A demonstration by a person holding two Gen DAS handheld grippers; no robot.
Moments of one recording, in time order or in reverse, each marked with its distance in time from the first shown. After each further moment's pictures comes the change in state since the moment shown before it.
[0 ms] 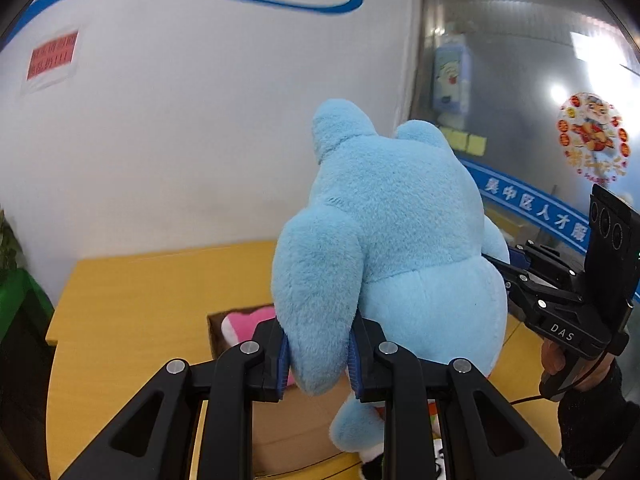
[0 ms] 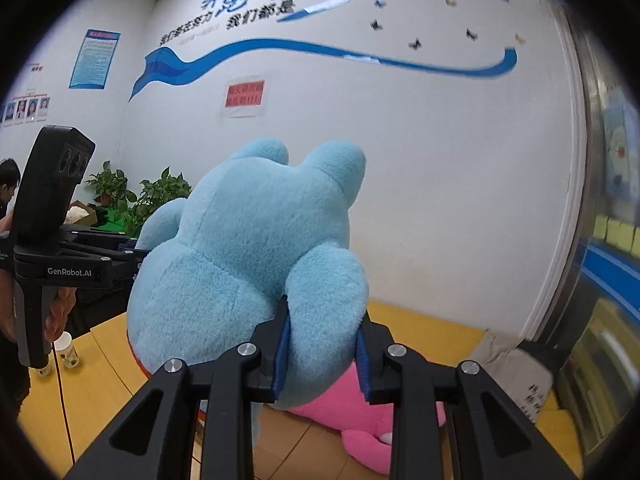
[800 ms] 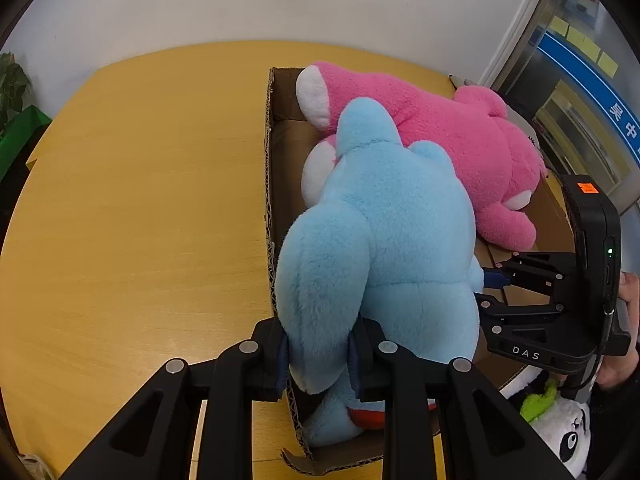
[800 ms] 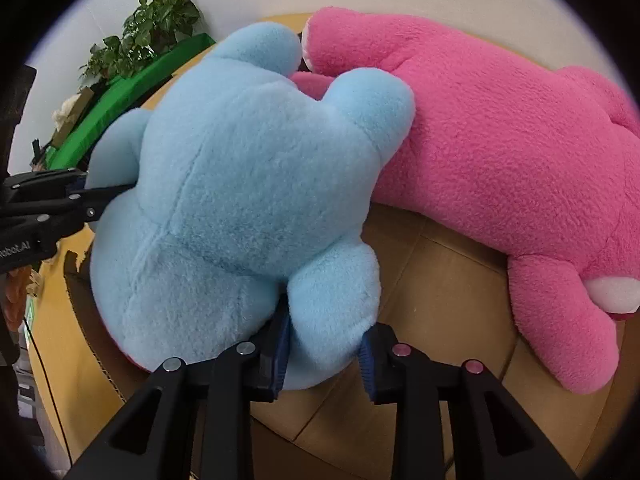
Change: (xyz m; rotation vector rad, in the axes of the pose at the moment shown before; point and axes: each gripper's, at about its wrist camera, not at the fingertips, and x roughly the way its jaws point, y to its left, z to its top) left arm 0.168 0.092 -0.153 -0.199 0.513 0.171; right arm 0.262 0.031 -0.214 0.137 0.793 0.262
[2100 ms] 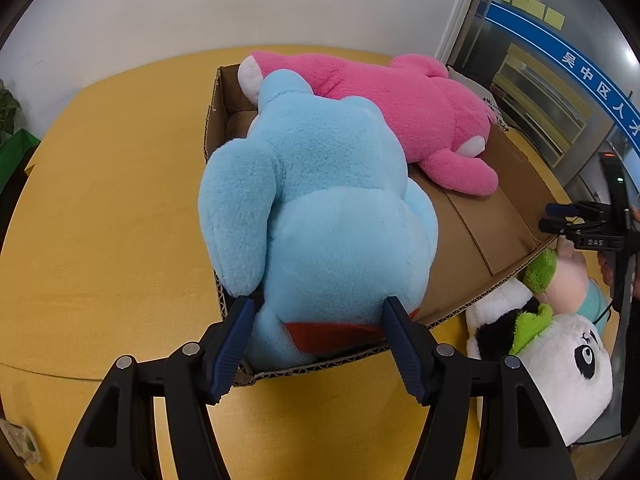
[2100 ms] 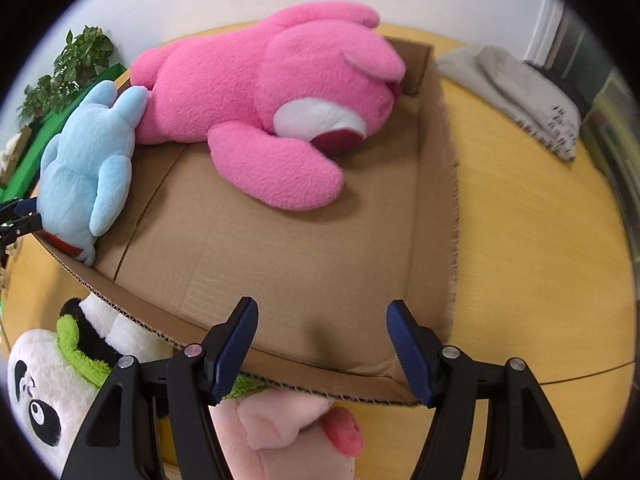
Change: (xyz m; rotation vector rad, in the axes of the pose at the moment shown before) left arm -0.039 -0.028 -0.081 0.104 -0.042 -0.033; right arm -0.132 -0.132 -0.153 0.173 -0.074 -0.270
